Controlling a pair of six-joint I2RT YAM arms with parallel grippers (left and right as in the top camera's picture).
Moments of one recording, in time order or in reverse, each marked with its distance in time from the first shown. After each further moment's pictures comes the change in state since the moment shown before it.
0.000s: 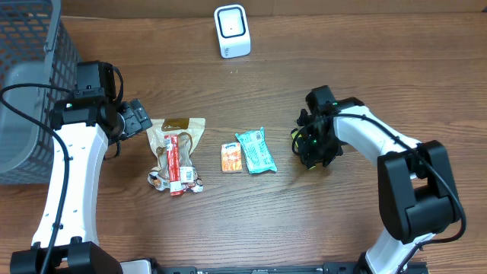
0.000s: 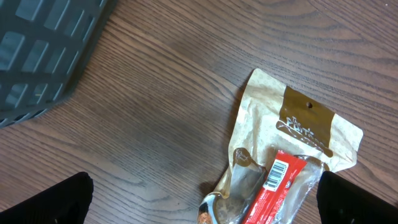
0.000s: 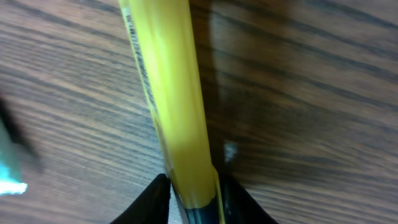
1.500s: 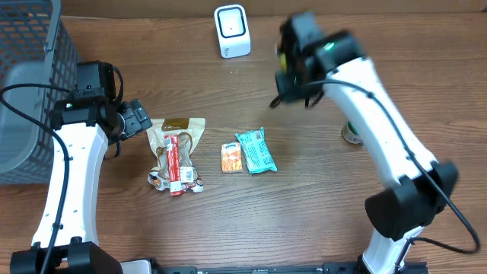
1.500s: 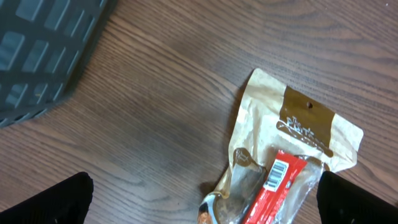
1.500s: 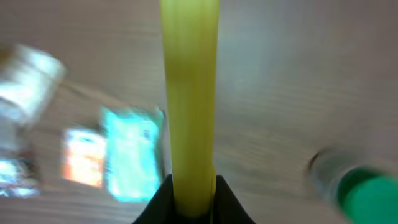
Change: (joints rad) left arm 0.000 0.000 -0.001 0.000 0.000 0.000; right arm 0.133 0.050 0.898 -0.462 0.158 0.105
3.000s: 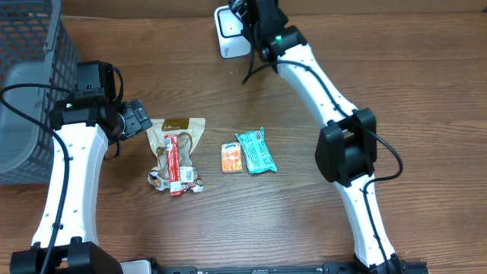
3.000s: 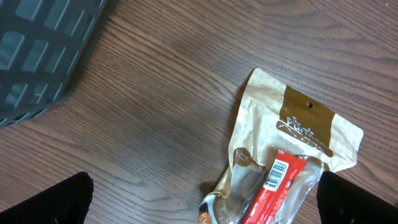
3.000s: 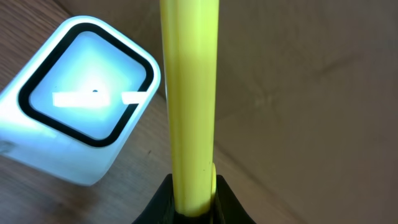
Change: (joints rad) left arm 0.000 0.000 0.000 0.000 0.000 0.000; right arm 0.026 0.566 0.318 0.846 0.339 -0.689
